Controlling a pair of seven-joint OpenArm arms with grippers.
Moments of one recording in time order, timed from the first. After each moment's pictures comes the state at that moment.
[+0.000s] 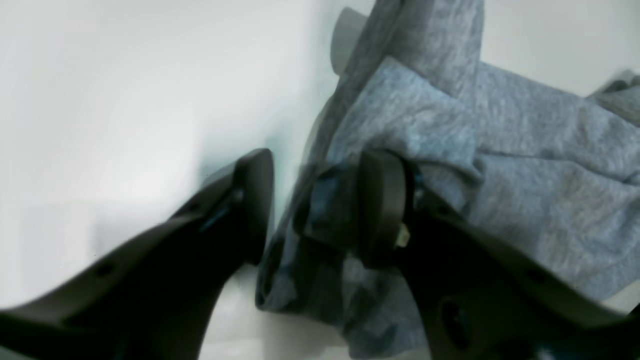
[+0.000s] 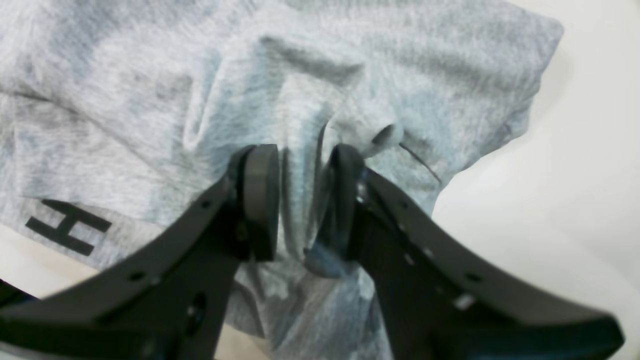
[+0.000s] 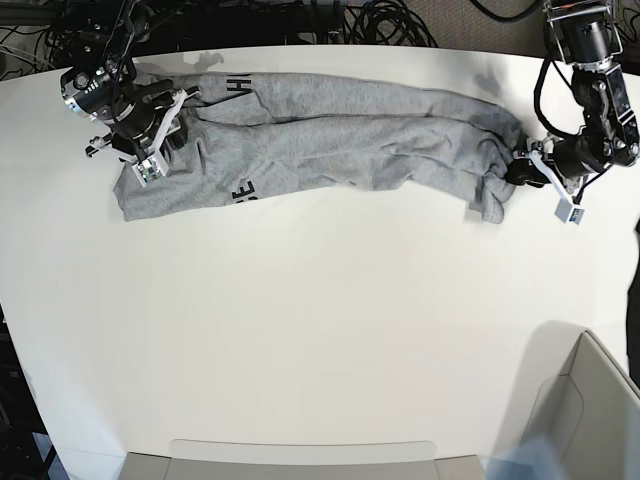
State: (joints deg) left arm 5.3 -23.4 -20.9 68.2 -39.4 -34.8 61.5; right arm -18.4 3.8 21.7 113.9 8.5 44.5 -61.8
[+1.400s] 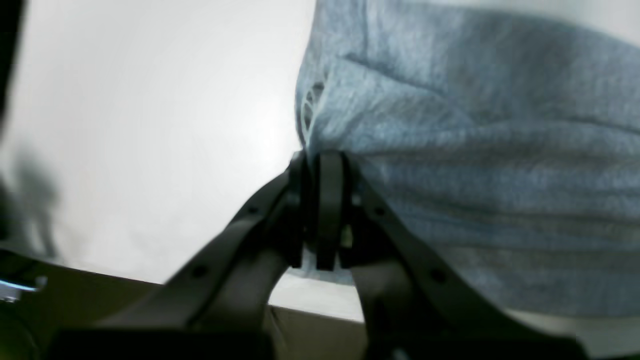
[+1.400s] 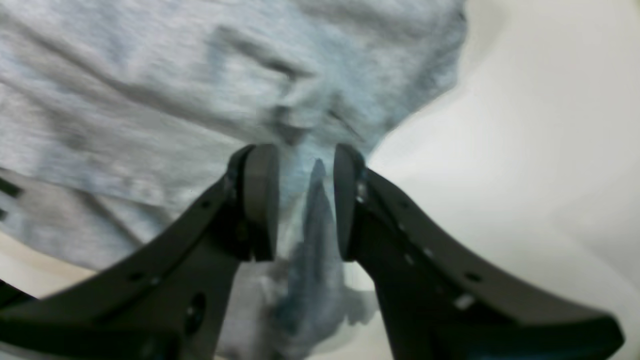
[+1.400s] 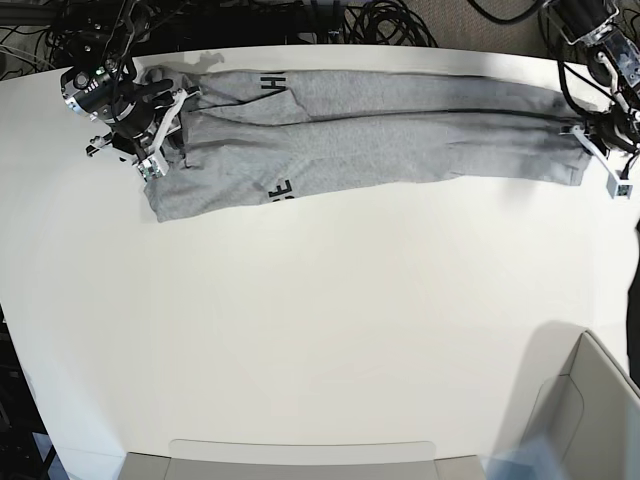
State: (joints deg) left arm 7.4 -20.6 -42.5 94.5 -15.4 -33.5 76.8; right arm -18.4 3.6 21.8 113.9 8.7 44.4 -61.8
